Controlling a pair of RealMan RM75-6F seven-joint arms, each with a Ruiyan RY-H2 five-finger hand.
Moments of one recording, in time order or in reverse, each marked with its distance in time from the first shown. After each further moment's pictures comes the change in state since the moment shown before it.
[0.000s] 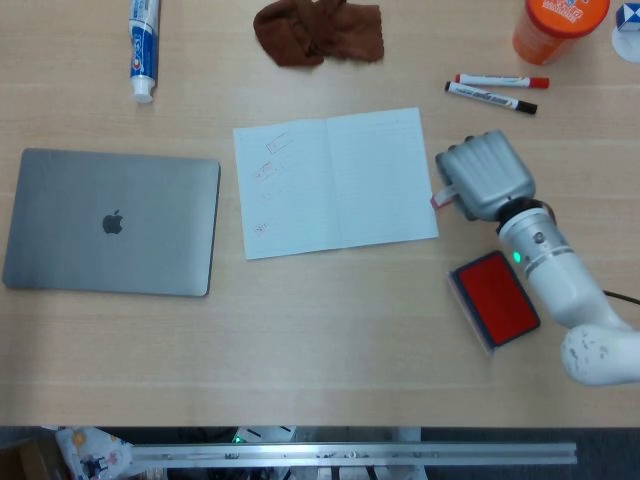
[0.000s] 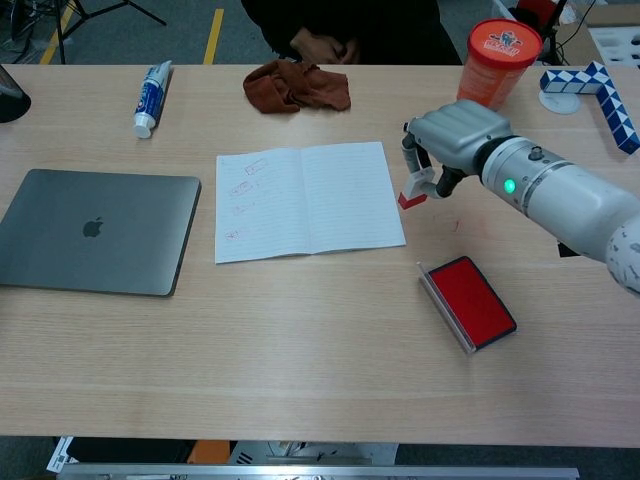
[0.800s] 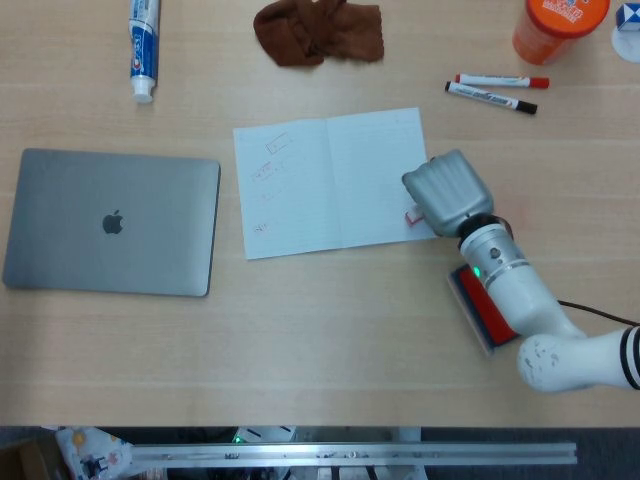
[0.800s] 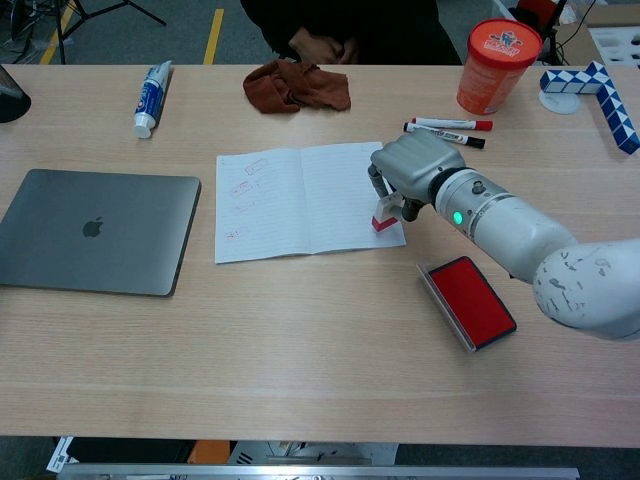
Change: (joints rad) left arm 0.005 0.001 0.003 0.021 0.002 0.004 -0.029; right arm 0.067 -0.166 -0.057 0.126 0.022 0.038 -0.034
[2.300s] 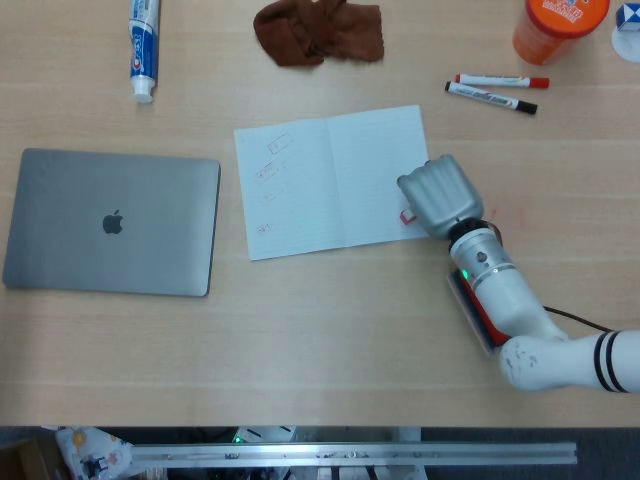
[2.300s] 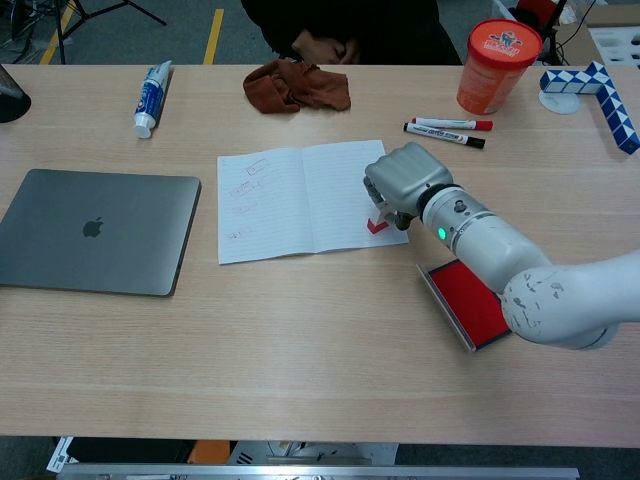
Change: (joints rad) left arm 0.005 -0.005 -0.001 0.027 -0.007 -0.003 -0.025; right arm -0.025 -0.121 -0.009 0.176 -0.045 -0.022 0.007
